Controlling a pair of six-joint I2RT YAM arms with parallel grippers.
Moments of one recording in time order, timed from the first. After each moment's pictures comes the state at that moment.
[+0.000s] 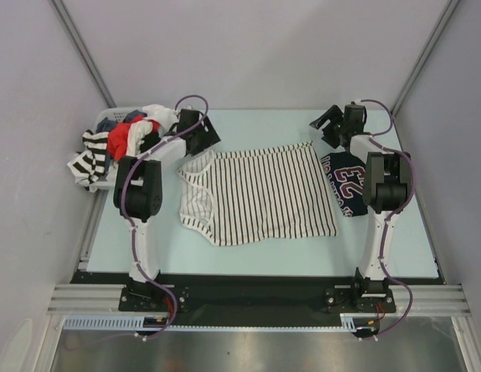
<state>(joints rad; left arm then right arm) -0.22 2.13 1.59 -0.20 0.00 -0.65 0.00 2.22 1.63 0.04 -0.25 0.80</state>
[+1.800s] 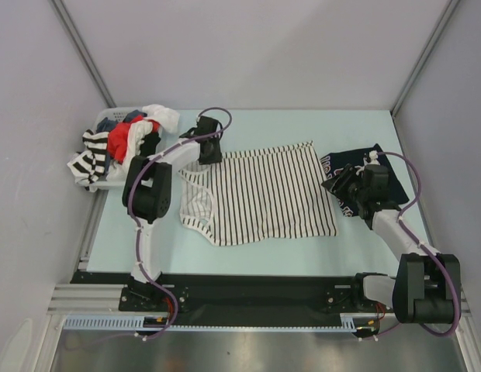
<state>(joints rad) -0.33 2.15 1.62 -0.42 -0.15 -0.39 -0.01 1.19 0.59 0.02 -0.31 0.65</state>
